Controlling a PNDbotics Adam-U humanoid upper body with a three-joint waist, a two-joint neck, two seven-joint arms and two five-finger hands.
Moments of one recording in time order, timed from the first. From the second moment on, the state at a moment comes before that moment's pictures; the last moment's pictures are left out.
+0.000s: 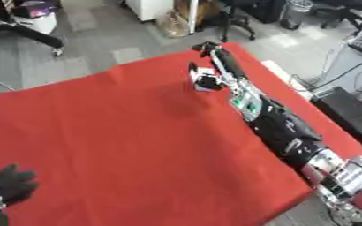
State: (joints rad) left arm -0.21 0.20 -0.44 -1.96 -0.17 -0.05 -0.19; right arm -0.72 -0.63 0.04 -0.79 0.59 -0.18 -0.18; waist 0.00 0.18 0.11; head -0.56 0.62
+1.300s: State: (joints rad) left arm -0.21 0.20 -0.44 -1.93 -0.20 -0.05 -0.19; right arm -0.68 -0.61 0.03 -1.02 0.22 -0.18 -0.31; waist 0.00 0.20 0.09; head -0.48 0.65
